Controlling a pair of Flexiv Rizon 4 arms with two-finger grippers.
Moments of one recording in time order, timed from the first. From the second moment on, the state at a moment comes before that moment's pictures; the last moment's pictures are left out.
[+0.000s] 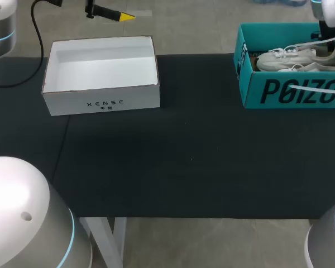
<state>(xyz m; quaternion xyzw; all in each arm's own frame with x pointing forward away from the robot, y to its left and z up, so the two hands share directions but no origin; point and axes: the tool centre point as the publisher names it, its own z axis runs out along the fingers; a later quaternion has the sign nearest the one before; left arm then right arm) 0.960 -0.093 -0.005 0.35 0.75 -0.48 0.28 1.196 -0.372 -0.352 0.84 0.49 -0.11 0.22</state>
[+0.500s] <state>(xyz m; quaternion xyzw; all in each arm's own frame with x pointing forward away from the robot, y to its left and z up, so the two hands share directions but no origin) 0.960 -0.093 -0.005 0.35 0.75 -0.48 0.28 1.188 -0.373 -0.309 0.85 0.48 -0.11 0.18</state>
